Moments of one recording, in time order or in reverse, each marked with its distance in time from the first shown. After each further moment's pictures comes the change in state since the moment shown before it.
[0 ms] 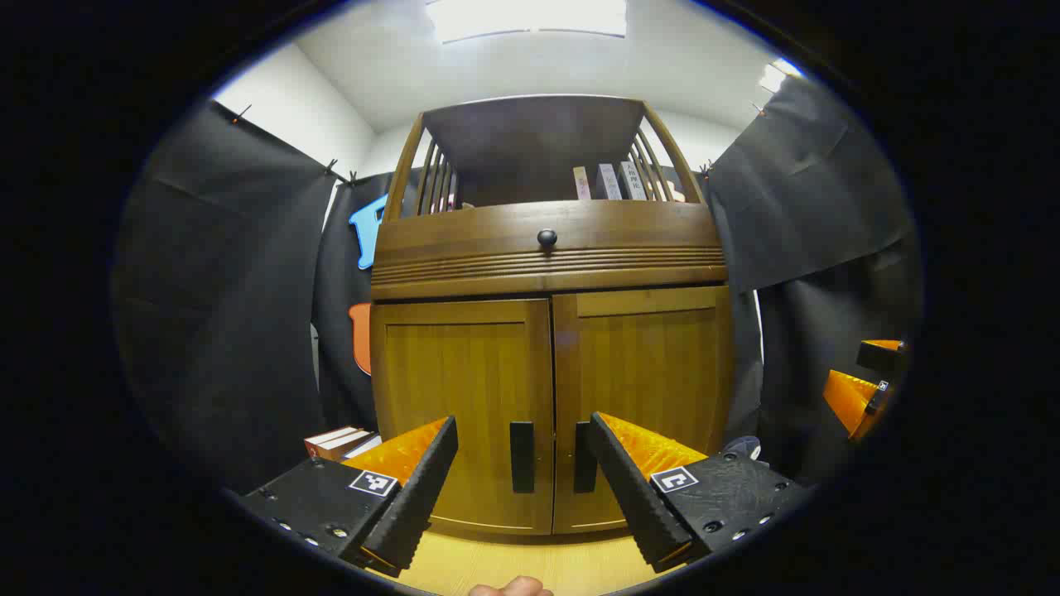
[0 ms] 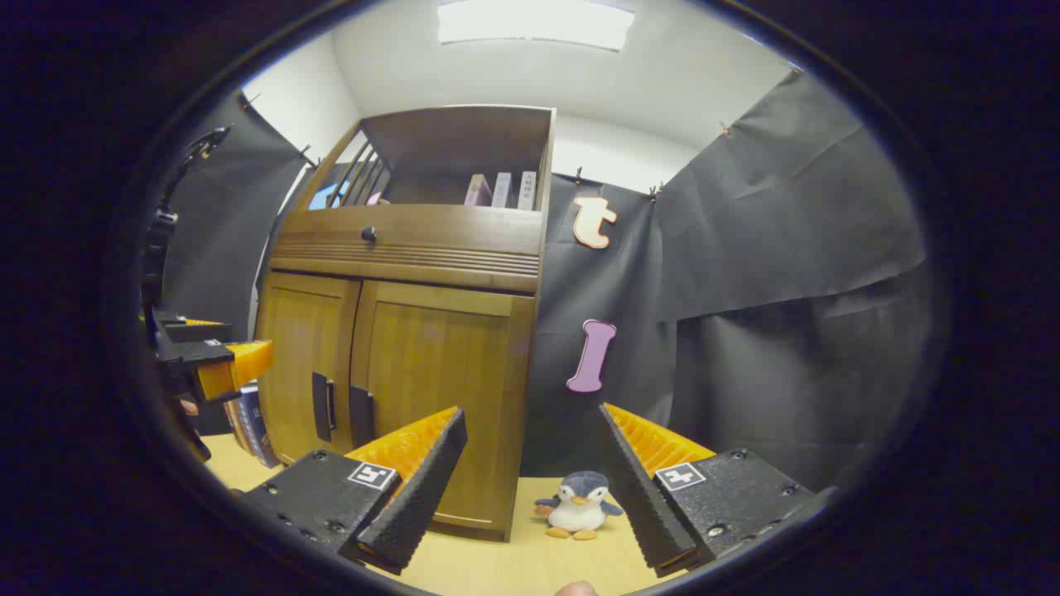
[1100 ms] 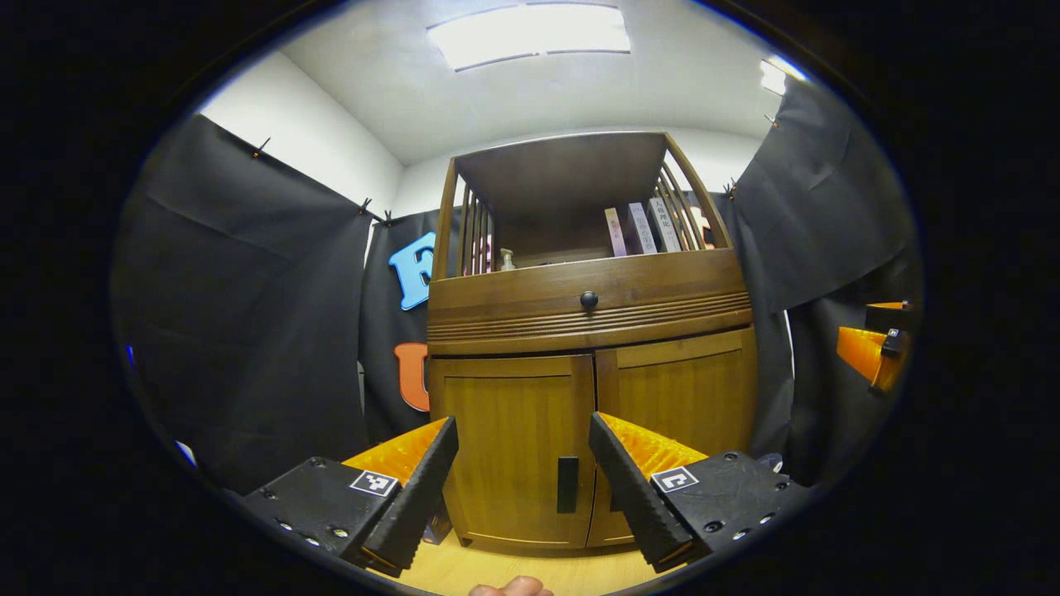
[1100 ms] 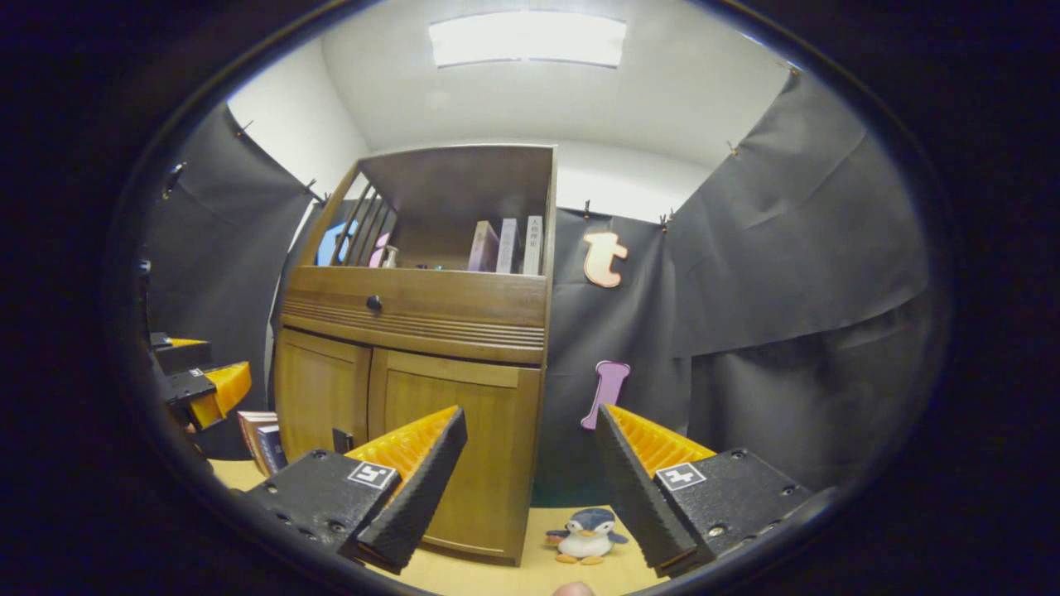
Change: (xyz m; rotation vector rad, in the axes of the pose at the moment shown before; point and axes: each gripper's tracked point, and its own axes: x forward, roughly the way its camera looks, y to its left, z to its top) left arm -0.023 0.049 0.059 0.020 -0.092 0.092; right arm 0.006 0.016 0.087 -0.009 -0.093 0.031
